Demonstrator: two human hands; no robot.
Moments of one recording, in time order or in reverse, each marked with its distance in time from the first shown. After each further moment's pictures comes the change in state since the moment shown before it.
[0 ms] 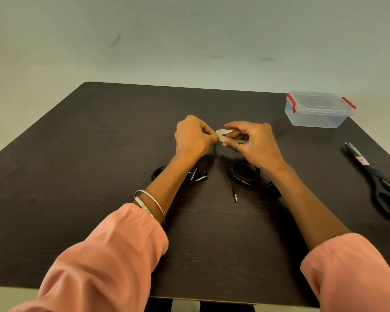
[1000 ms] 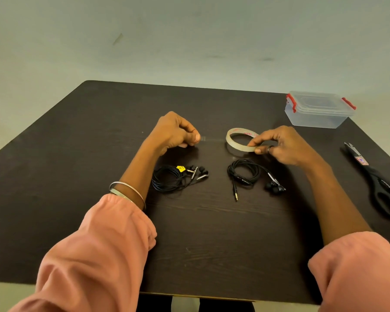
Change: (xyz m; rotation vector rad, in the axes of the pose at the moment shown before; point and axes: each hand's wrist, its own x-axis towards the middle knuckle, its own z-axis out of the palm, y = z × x) left_hand 0.025 -0.035 -0.046 -0.155 -0.316 -0.056; right_hand -0.003 0.042 -0.050 -0.047 -0.297 0.192
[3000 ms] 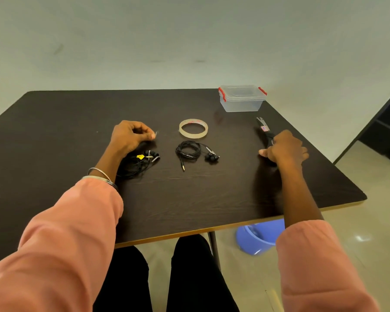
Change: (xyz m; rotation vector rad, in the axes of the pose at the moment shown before) left_hand -0.034 -0.008 0.024 0.112 0.132 0.126; right_hand -0.135 0.021 -0.038 -0.266 0.472 1.006
